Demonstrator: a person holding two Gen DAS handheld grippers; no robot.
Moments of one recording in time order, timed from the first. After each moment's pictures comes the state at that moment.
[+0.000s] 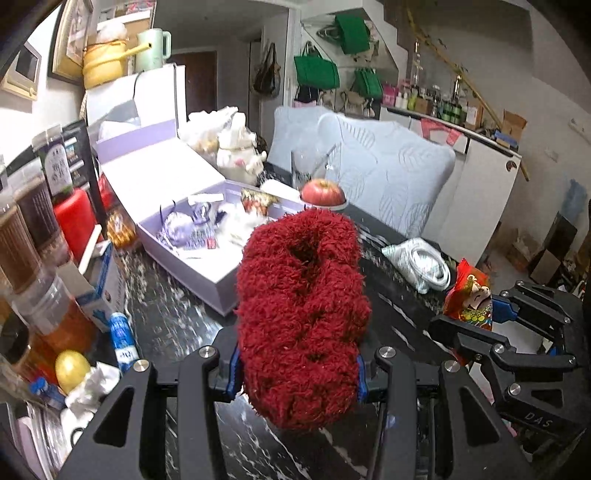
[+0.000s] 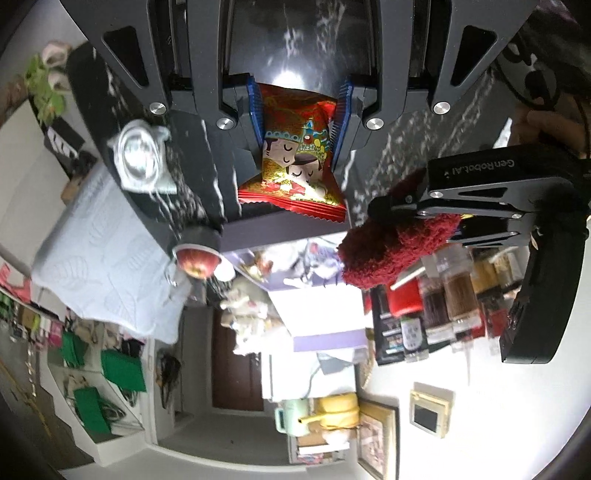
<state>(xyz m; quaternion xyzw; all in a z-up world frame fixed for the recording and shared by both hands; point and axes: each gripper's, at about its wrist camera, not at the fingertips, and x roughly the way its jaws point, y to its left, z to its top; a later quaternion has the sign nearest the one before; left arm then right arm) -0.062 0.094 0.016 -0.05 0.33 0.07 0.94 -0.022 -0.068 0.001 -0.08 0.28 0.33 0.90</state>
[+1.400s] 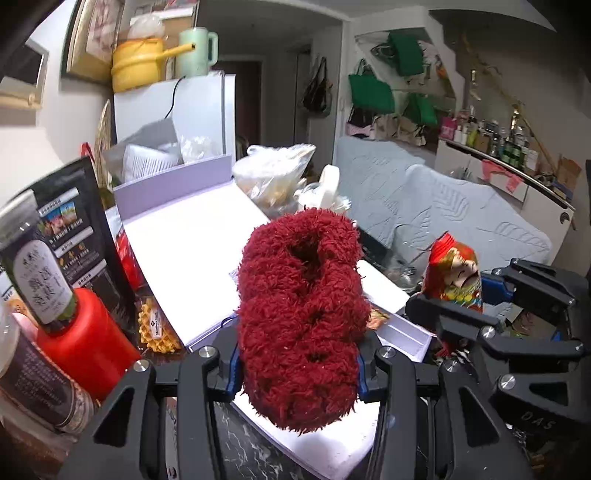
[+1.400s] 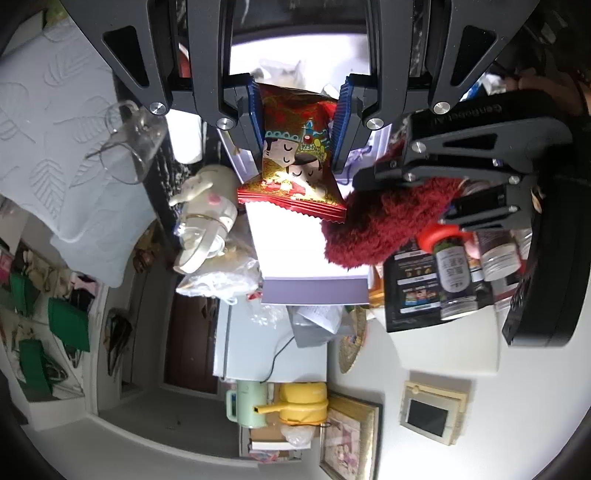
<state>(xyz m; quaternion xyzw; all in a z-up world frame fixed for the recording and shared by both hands) 0.084 0.244 0.069 -0.07 0.29 0.15 0.94 0.189 0.080 0.063 -0.13 0.25 0.39 0.88</state>
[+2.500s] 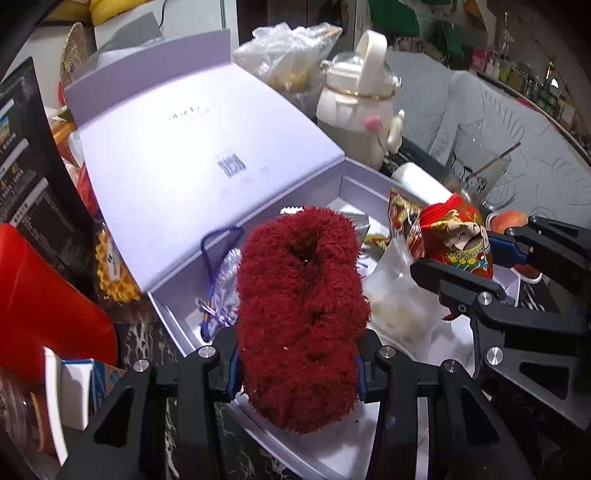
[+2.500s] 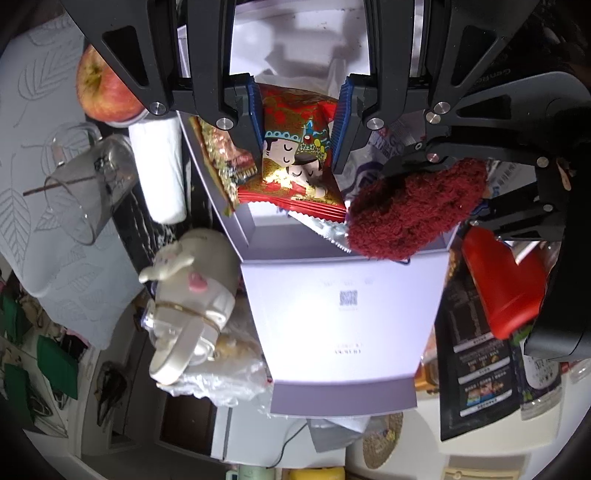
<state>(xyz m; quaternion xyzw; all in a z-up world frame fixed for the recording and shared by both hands) 0.153 0.287 -0.038 -0.09 0.44 0.16 0.88 0.262 0.122 -0.037 -0.19 0.37 0.35 0.84</state>
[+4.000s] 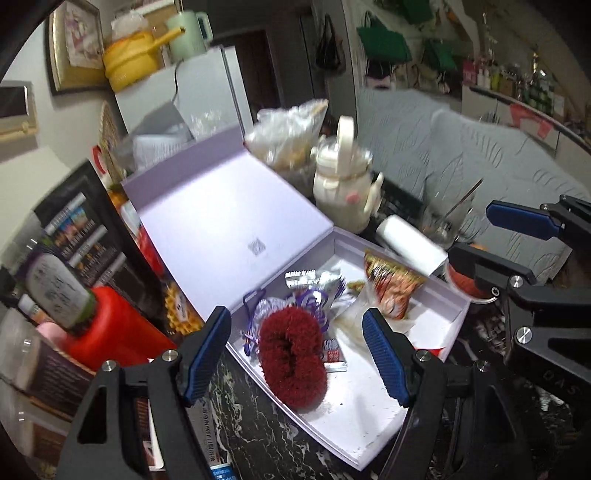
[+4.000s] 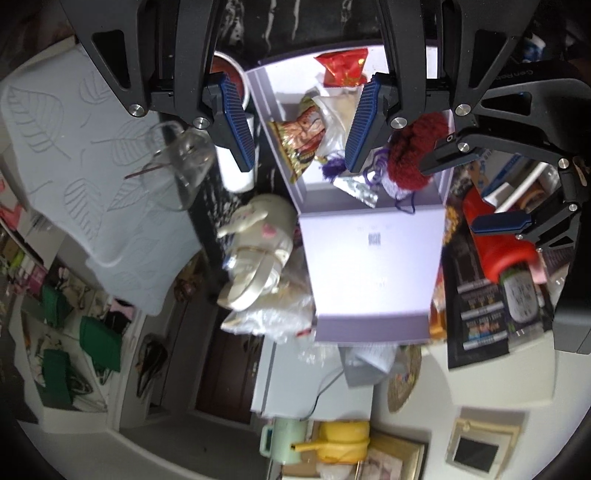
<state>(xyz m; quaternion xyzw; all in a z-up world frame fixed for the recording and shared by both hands) 0.124 0.234 0.051 -0.01 0.39 0.21 0.90 0.214 0.069 0.064 -0.18 0.29 0.29 0.89</state>
